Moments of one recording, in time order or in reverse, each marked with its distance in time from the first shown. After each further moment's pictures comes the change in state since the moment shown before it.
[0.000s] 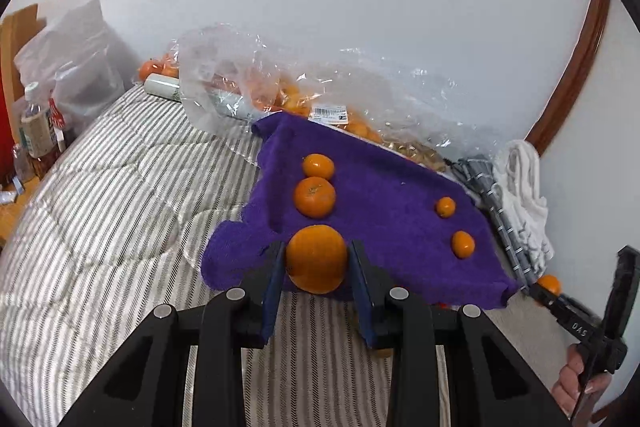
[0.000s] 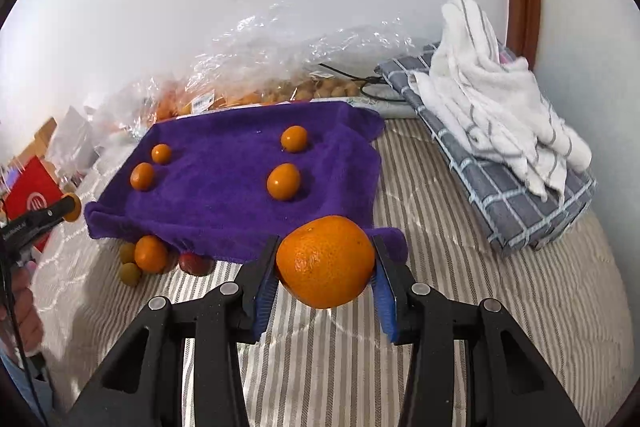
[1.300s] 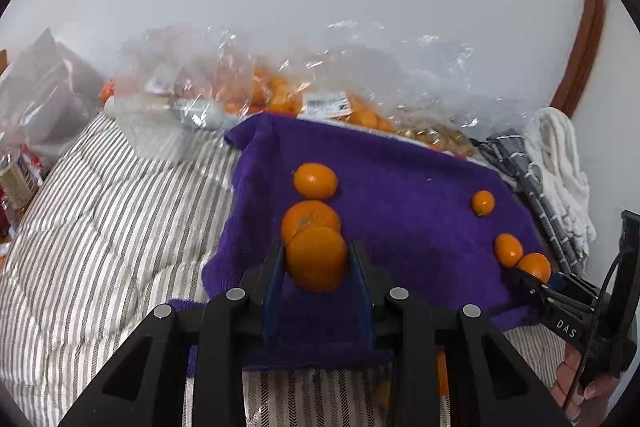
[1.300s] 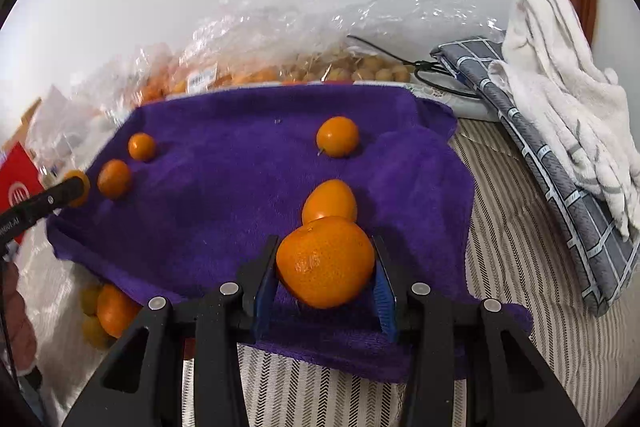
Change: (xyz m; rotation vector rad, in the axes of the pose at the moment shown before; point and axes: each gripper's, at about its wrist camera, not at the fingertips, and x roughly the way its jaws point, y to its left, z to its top) left arm 0.074 -0.022 0.018 0.114 0.037 0.071; right arm 0.099 0.042 0.022 -0.057 0.059 0.005
